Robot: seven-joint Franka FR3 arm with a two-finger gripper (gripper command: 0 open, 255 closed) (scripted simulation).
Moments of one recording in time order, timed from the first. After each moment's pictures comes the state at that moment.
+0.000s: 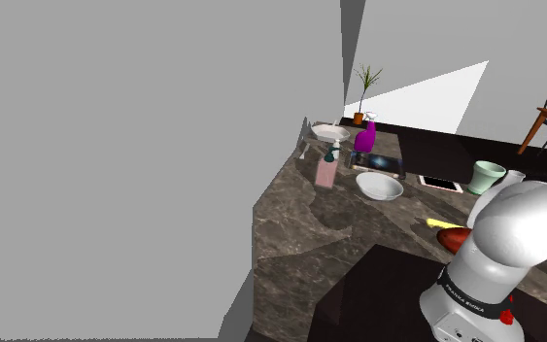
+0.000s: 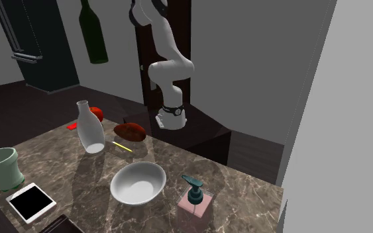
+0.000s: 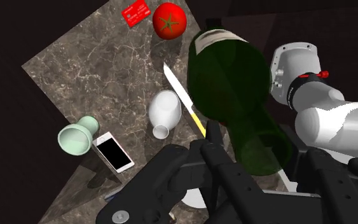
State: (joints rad) arm -0.11 -0.62 -0.89 -1.00 -0.70 0.68 -1.36
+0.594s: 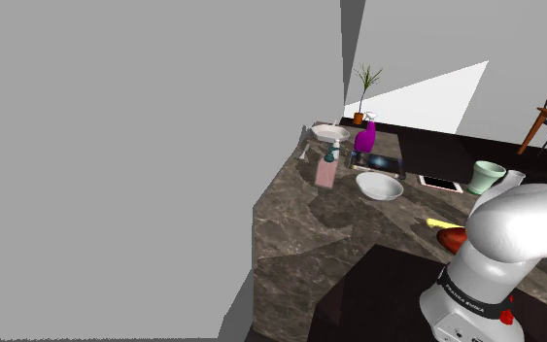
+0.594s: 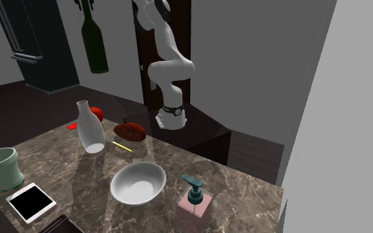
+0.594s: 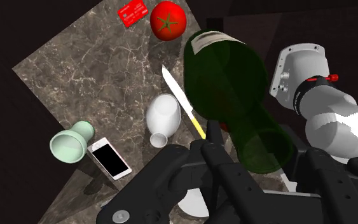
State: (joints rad) arm -0.24 -0.80 -0.77 -1.32 -0.69 0.79 -1.23
